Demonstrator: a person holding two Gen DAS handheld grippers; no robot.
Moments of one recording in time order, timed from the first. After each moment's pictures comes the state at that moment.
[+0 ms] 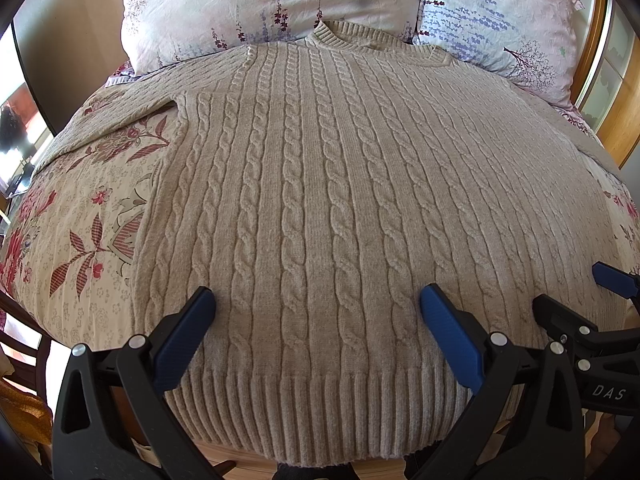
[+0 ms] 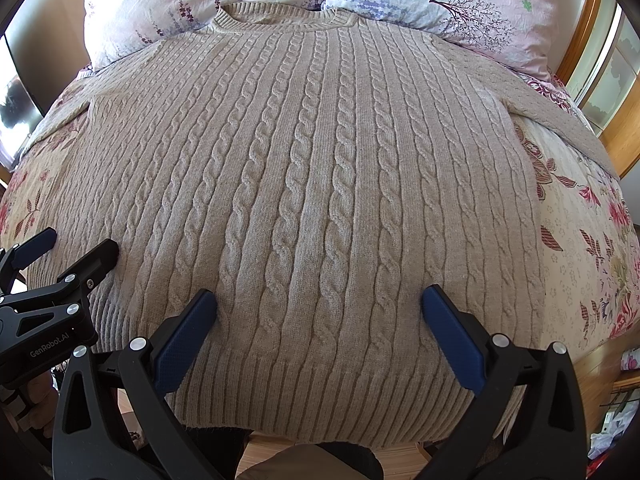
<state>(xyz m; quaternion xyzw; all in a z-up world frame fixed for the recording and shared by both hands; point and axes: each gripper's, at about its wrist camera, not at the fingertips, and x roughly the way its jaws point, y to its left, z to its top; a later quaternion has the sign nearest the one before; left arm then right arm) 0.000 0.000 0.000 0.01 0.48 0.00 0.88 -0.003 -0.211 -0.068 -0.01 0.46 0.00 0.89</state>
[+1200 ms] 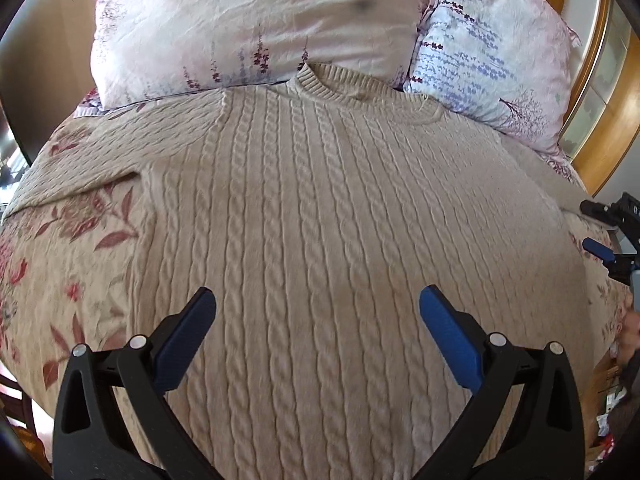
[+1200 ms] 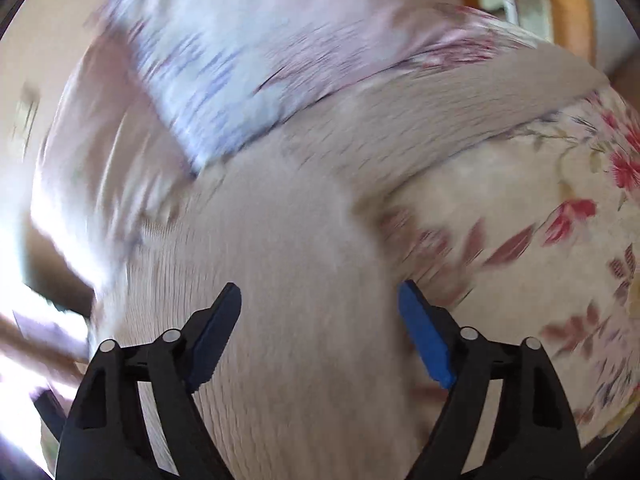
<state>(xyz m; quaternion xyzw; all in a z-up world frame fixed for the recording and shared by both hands) 0.074 0.005 0.034 -0.02 0.46 -0.05 0.89 0.067 -0.439 -0.024 0.37 0.33 -0.03 0.87</state>
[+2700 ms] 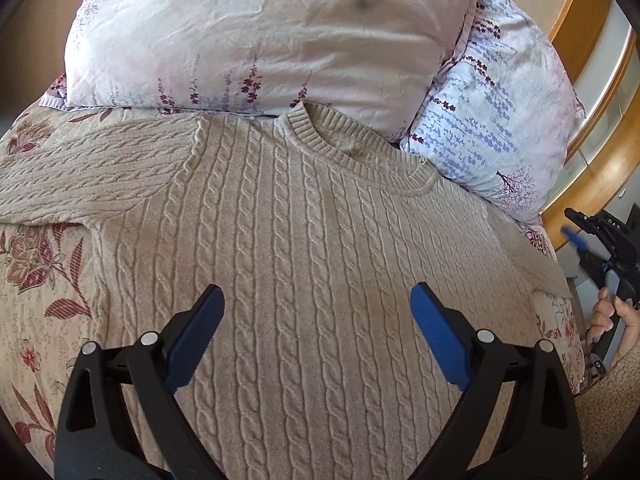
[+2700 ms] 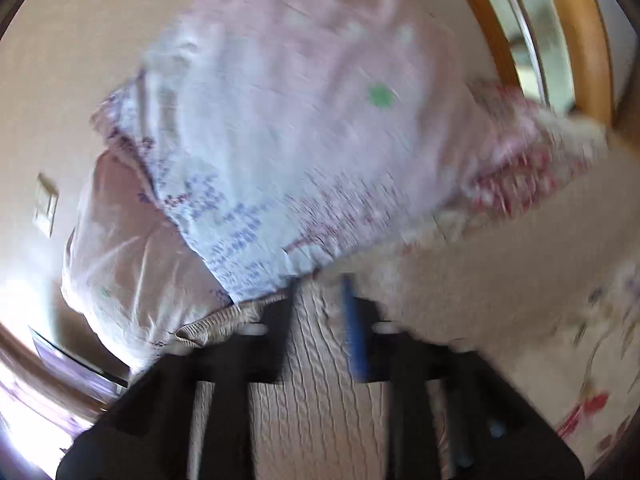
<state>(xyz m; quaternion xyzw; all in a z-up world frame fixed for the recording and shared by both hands) 0.141 0.028 0.040 -0.13 0.44 -0.09 0.89 0.135 -0.465 0.027 0.38 0.27 -0.01 0.88</state>
